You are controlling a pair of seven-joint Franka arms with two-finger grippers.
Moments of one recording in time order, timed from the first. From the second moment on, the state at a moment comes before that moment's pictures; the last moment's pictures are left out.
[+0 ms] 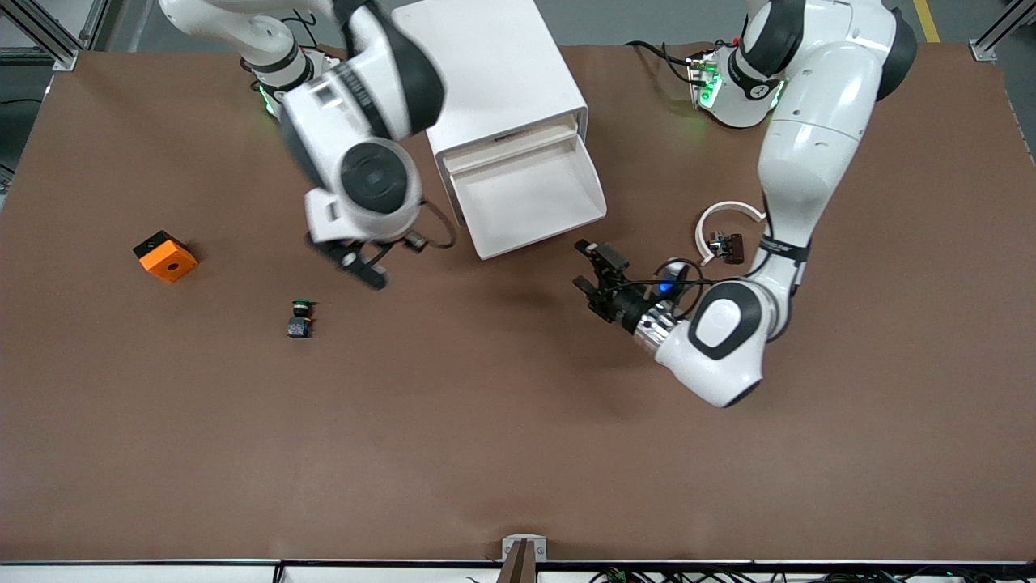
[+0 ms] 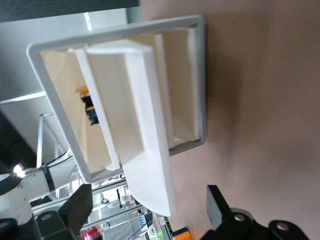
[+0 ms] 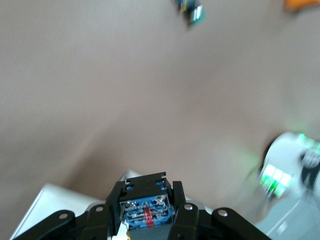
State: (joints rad) left arm -0.24 0.90 -0.09 -1.21 -0.92 1.35 -2.19; right arm 0.63 0.42 0.02 -1.39 0.06 1.43 1.32
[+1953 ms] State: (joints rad) left arm -0.07 0.53 -0.09 -1.22 0.07 1.53 -0.53; right arm 0.84 0.62 0.01 -1.39 0.19 1.75 1.86
